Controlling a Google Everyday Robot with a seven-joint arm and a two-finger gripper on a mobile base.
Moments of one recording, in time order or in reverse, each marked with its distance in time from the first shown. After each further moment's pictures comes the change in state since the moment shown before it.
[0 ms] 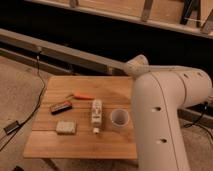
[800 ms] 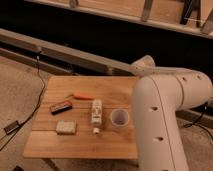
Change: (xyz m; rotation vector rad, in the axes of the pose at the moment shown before) arm -0.027 -0.047 0.022 0.077 0.000 0.097
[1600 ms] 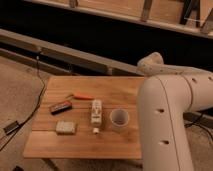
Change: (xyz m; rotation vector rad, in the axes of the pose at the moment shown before) arm -0.011 -0.008 -0.026 -0.069 -0.054 0.066
